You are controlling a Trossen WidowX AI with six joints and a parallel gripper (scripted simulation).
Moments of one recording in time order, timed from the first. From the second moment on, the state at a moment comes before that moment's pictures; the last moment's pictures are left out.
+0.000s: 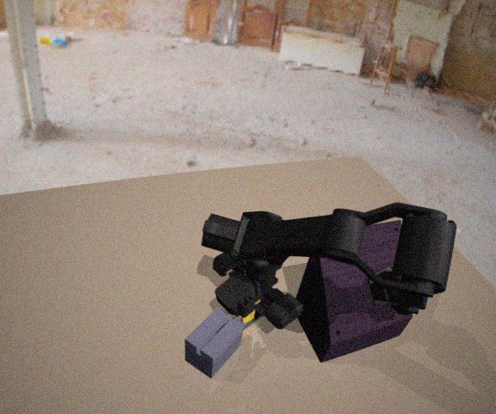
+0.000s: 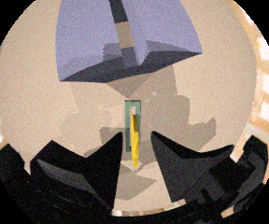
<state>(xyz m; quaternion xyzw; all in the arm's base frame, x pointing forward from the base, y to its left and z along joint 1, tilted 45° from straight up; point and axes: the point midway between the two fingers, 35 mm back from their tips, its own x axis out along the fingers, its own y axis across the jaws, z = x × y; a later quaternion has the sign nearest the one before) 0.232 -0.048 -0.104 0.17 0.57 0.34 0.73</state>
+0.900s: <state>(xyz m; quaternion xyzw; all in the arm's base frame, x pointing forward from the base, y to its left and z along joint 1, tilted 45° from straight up) 0.229 -0.040 -0.107 0.18 0.57 0.34 0.73</state>
